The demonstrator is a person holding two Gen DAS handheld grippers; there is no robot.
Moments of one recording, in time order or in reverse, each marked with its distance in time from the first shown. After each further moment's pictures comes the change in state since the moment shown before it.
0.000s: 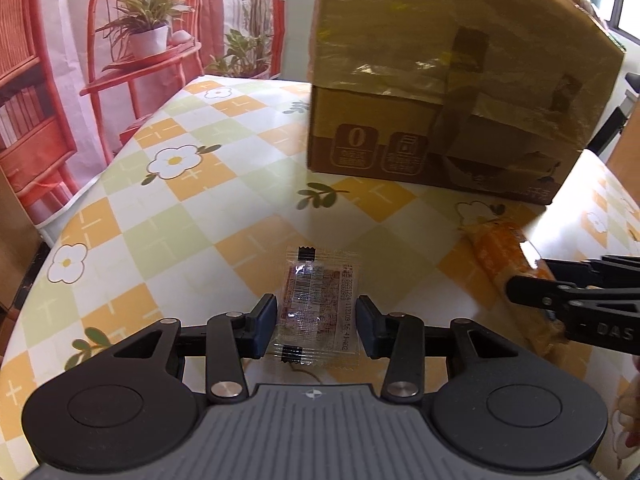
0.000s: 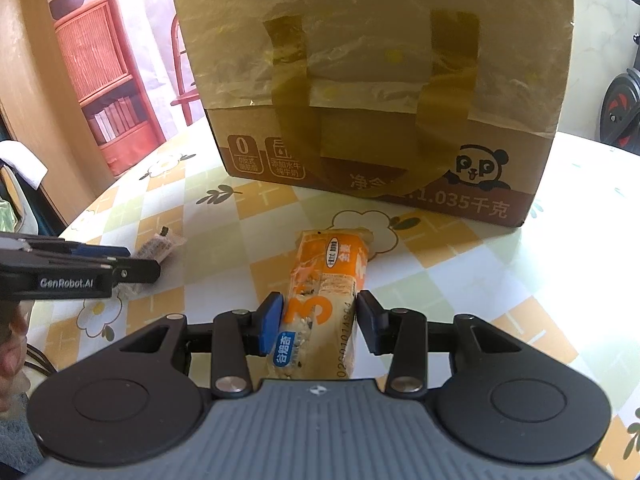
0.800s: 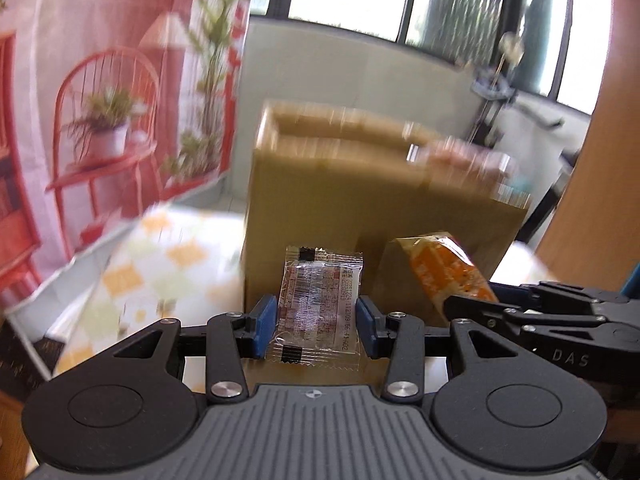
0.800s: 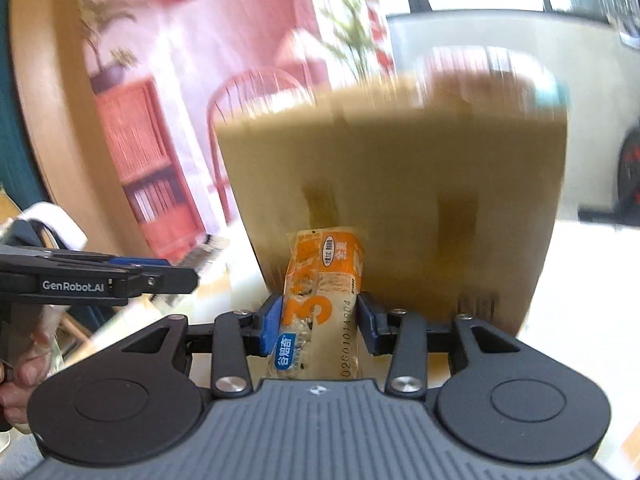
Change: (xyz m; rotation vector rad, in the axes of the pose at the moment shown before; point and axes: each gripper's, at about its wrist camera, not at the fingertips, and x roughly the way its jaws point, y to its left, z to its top) left arm -0.085 -0.012 0.088 0.022 -0.291 -0.167; right arm -0.070 0.007 0.062 -0.026 -0.262 0.098
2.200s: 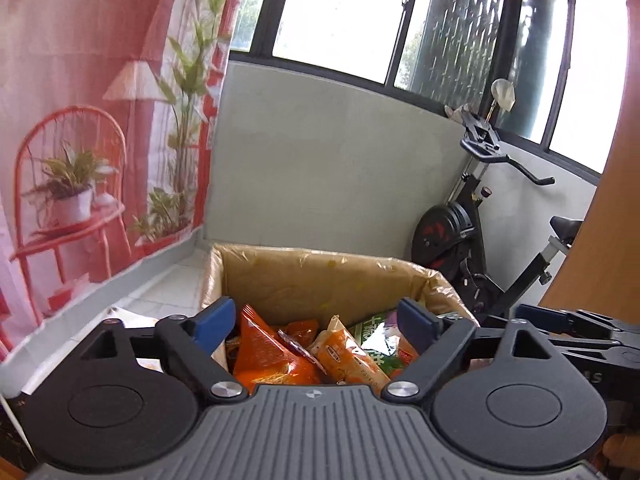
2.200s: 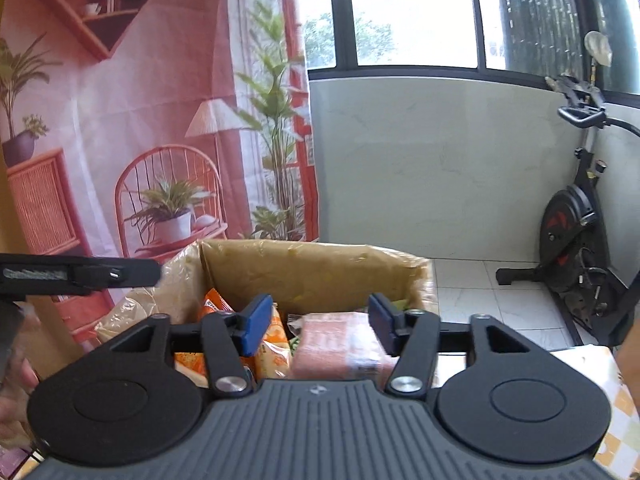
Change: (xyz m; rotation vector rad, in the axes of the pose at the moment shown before) left arm 0.048 -0.030 0.138 -0.013 -0.080 -0.037; right arm -0.006 -0.043 0.152 0.023 -0.093 -0.277
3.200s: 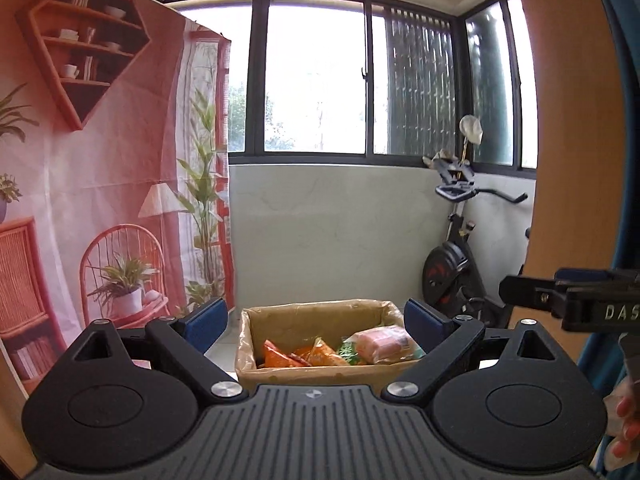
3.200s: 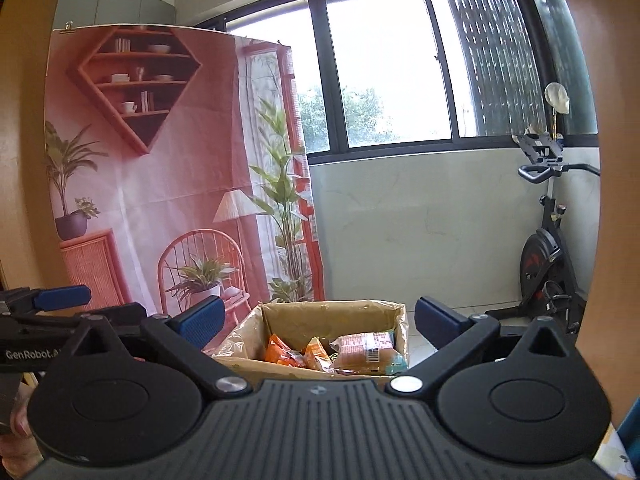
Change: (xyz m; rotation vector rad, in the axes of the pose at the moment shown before) left arm -0.214 -0.096 -0.016 0.185 -0.222 0.083; right arm -0.265 0.054 0.002 0.055 -0.216 -0.022
